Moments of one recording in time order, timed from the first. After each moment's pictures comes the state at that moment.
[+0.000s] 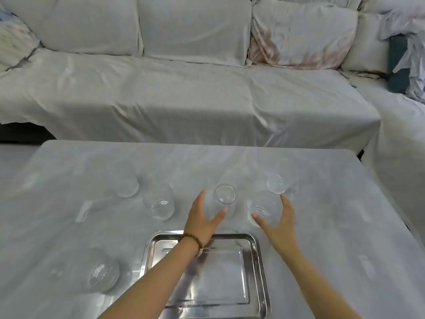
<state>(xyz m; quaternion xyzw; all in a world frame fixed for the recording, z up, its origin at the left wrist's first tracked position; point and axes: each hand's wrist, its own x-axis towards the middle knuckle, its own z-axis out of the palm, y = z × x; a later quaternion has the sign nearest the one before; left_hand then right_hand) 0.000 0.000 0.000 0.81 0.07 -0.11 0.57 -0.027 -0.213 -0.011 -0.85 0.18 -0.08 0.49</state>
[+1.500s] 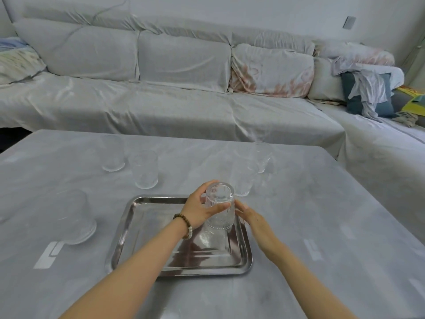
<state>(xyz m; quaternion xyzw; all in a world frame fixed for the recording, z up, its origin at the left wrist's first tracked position) -0.081 -0.028 -0.046 0.73 -0.12 -0.08 0.66 -0.139 -0.204 -0.047 -0.80 -0.02 0.06 0.59</state>
